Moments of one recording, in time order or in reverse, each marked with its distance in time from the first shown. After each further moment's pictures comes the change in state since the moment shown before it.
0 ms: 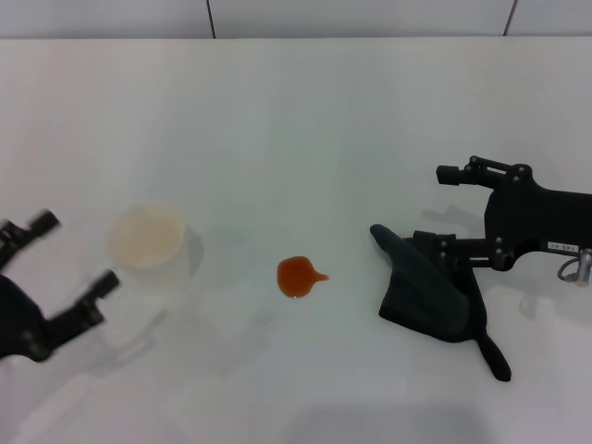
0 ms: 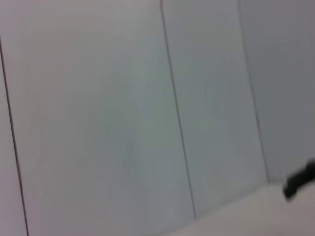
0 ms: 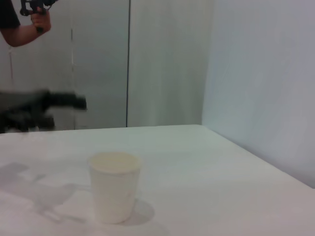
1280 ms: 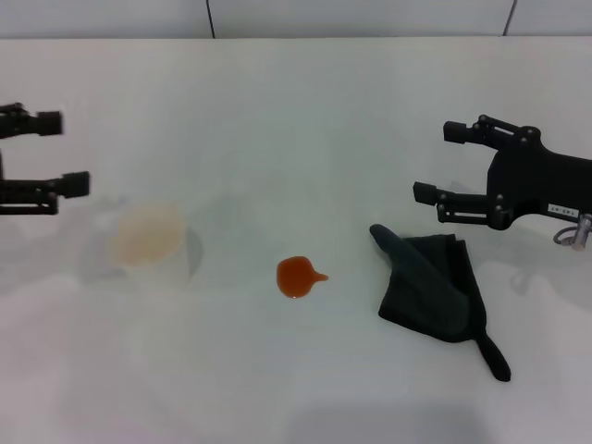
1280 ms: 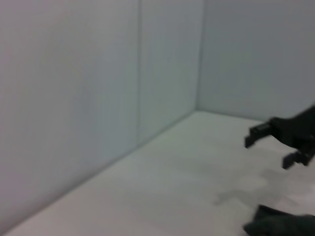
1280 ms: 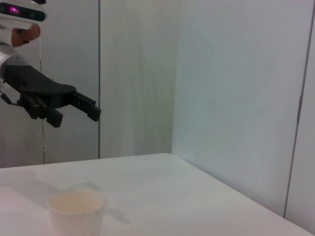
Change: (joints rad) left arm -0.351 0.189 -0.044 0.444 0.418 0.023 -0.857; right arm 0.004 0.000 -0.014 0.001 0.120 0.057 0.003
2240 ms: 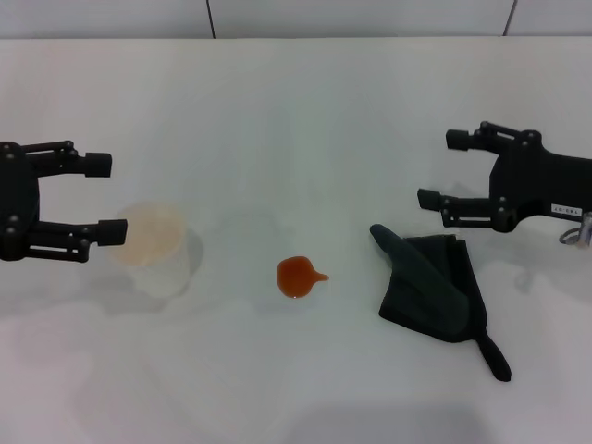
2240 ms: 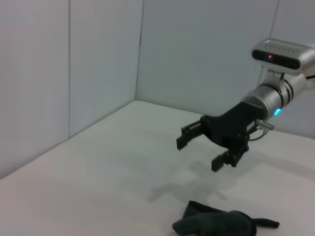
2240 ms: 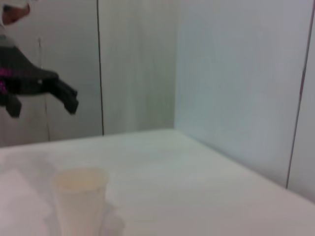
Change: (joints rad) left arm 0.000 -0.026 0.096 0.065 -0.013 0.104 -0.089; right arm 0.000 -0.005 0.012 -0.077 -0.121 0.010 0.139
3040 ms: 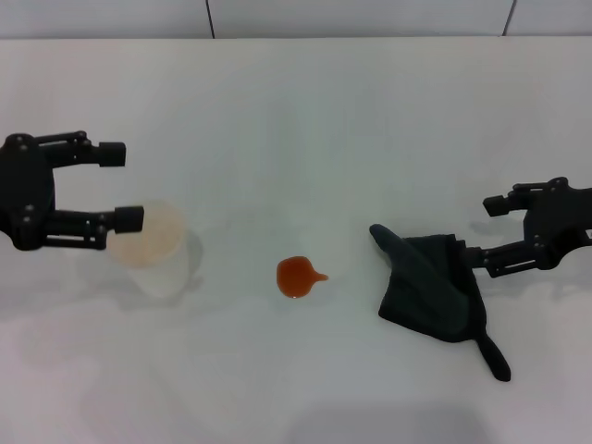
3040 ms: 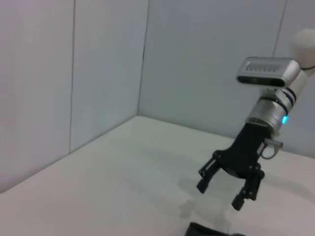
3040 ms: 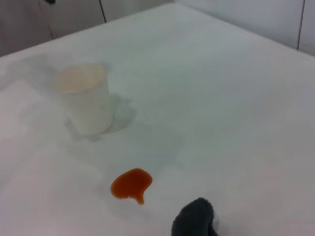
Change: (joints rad) left arm 0.005 -0.036 -0.003 0.026 -0.029 -0.010 -0.037; right arm 0.064 -0.019 0.082 -0.220 -0.512 -0.186 0.553
